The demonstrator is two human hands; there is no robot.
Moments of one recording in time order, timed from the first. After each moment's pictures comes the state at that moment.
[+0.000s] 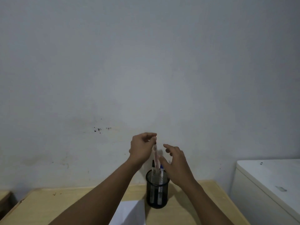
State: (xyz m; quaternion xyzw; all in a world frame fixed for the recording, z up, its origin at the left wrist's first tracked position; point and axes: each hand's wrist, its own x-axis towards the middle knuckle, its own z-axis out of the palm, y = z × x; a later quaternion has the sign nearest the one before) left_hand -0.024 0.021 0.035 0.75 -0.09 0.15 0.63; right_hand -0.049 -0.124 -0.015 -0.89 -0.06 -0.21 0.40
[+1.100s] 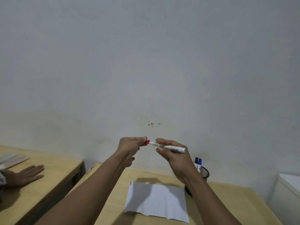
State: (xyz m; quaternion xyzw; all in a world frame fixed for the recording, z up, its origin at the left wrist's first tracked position) left_hand -0.135 0.210 0.051 0.66 0.12 0.09 0.74; right_hand -0.126 0.033 0.025 -0.62 -0.21 -0.04 0.75
